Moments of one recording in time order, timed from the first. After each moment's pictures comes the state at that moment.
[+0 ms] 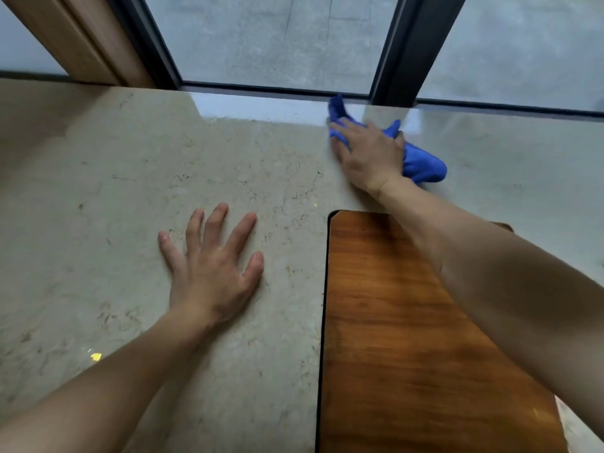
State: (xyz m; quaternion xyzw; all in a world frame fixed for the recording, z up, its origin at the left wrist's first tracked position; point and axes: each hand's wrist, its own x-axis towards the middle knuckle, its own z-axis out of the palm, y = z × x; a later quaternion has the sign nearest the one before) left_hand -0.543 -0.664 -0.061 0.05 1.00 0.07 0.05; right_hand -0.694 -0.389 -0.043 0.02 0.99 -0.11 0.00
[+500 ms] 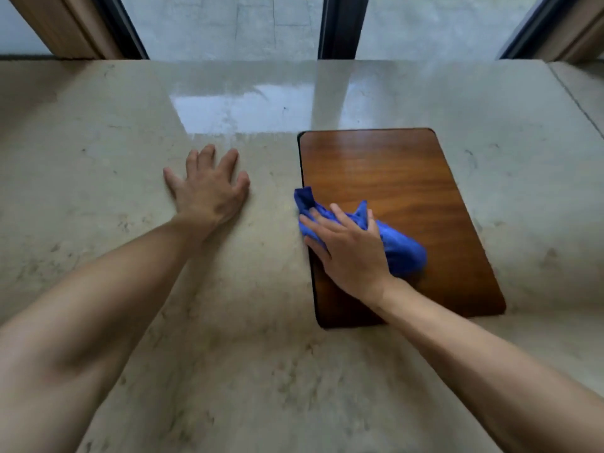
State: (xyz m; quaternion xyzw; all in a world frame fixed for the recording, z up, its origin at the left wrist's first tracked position) left_hand -0.517 -0.674 -0.056 0.08 0.99 0.08 0.03; right_hand -0.352 -0.467 -0.042 -0.02 1.00 -0.09 0.02
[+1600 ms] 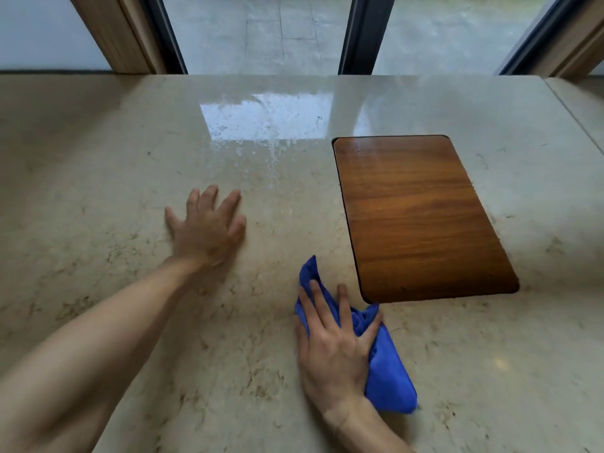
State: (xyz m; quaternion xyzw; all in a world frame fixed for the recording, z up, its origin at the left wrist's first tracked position) left_hand -0.473 -0.779 -0.054 0.11 0.99 0.06 0.05; right_hand -0.239 -0.623 -0.062 0.14 0.99 -0.07 -0.04
